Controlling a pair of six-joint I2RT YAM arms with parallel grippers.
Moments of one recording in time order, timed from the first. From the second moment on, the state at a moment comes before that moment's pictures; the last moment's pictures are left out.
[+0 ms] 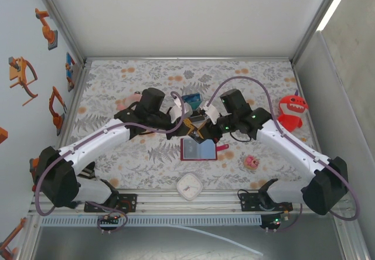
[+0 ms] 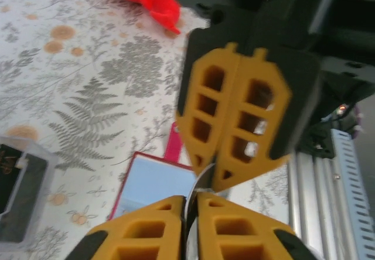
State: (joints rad) left arm -0.75 1.36 1.03 -0.38 0.69 0.27; right arm 0.64 1.27 1.05 -0.67 -0.61 -0.15
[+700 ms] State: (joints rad) left arm -0.75 1.10 0.71 -0.03 0.41 -0.03; right arm 0.63 1.01 0.84 -0.42 -0.30 0.12
